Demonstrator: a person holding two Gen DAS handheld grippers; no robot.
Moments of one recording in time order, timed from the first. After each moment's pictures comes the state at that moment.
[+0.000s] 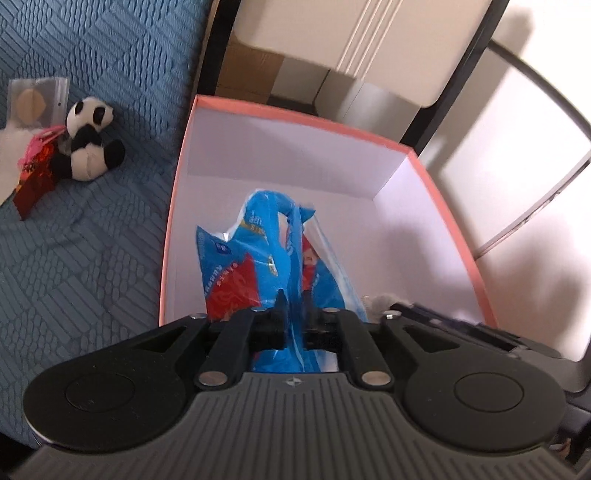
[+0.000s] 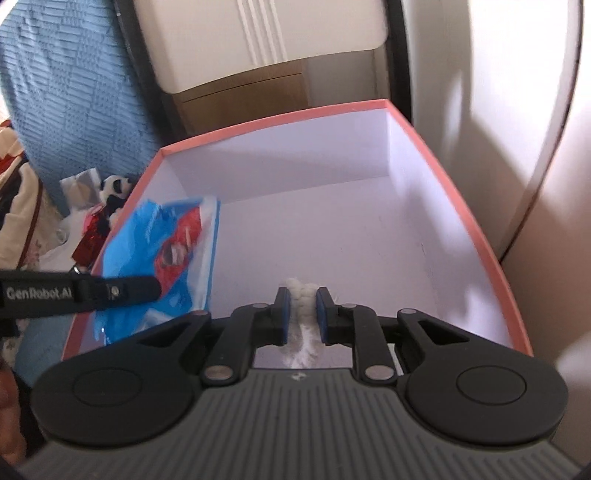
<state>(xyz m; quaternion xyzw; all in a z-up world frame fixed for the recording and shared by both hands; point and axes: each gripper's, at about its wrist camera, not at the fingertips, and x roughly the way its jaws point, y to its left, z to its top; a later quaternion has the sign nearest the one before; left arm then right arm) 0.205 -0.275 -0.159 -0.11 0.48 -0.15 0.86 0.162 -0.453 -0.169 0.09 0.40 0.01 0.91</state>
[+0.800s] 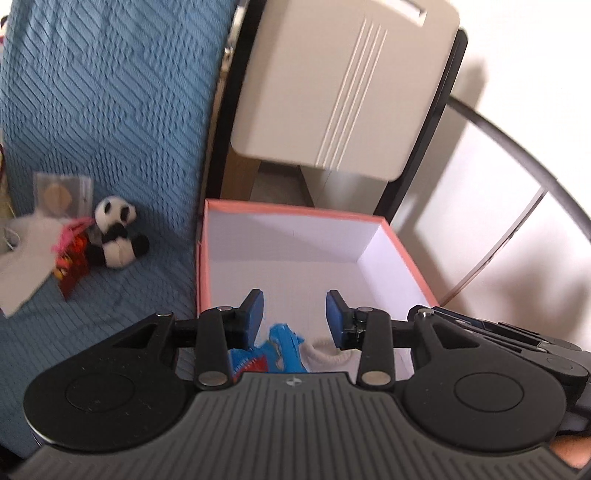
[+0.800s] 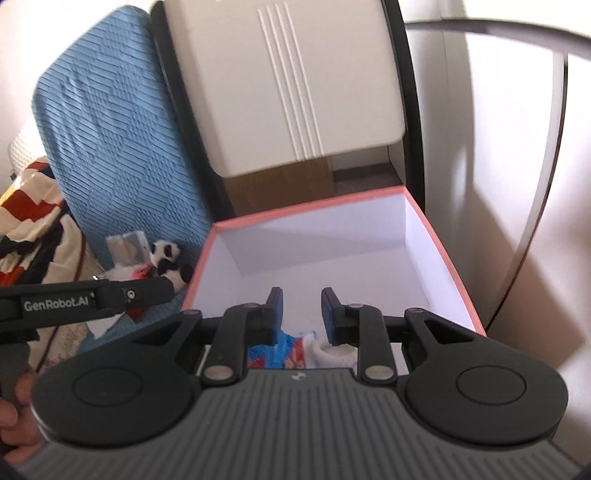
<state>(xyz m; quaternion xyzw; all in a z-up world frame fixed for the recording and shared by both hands) 0.168 -0.239 -0.069 -0.09 0.37 -0.17 0.91 0.129 -0.430 -0.085 0.10 0.32 0.03 0.94</state>
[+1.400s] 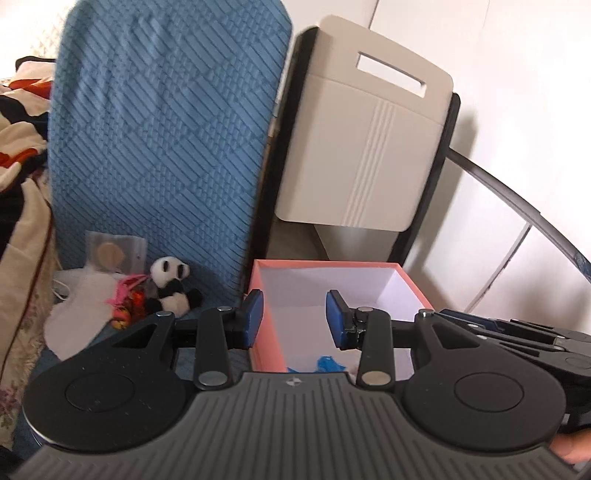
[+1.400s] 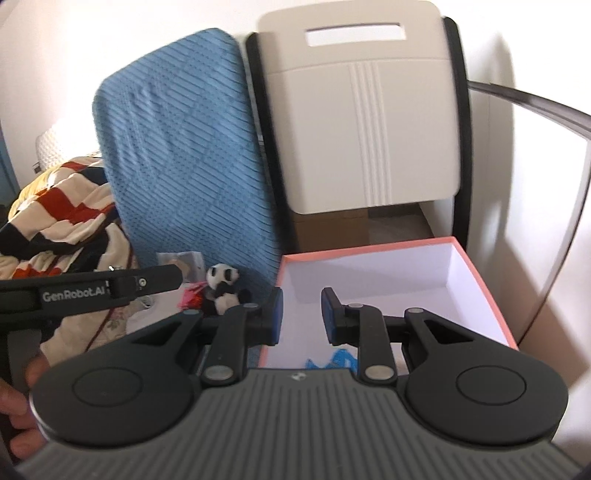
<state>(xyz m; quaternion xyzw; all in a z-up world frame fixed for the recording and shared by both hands) 0.133 -0.155 -0.027 -0.08 0.30 -0.17 0.94 0.100 -0.348 -0.036 0.06 0.27 0.06 0.96</state>
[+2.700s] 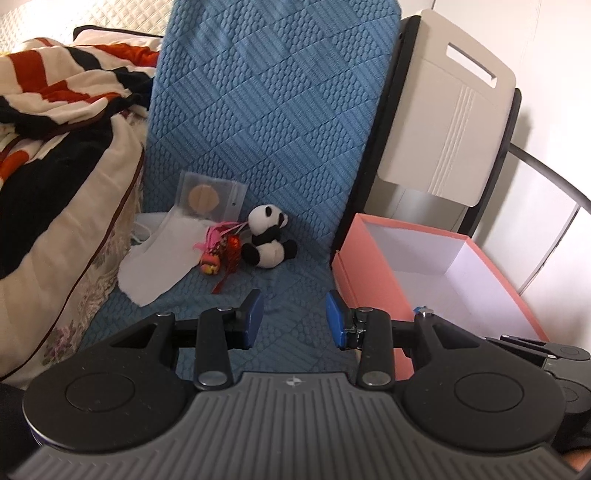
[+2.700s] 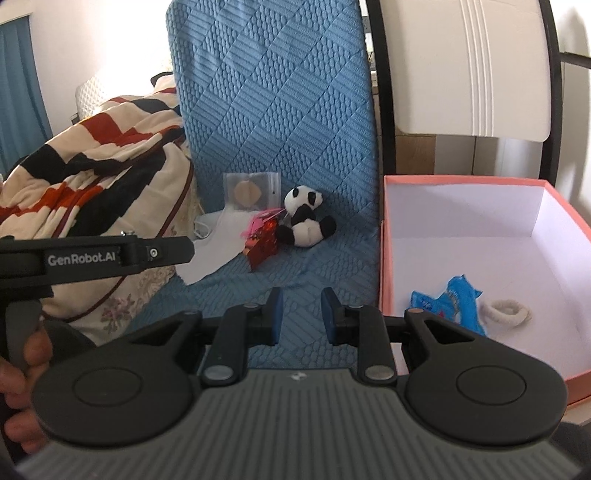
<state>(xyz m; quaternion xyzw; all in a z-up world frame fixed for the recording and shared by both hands) 0.096 -0.043 -0.109 -0.10 0.31 -0.11 0.94 0.084 -0.239 -0.128 0.03 0.31 0.13 0.94</state>
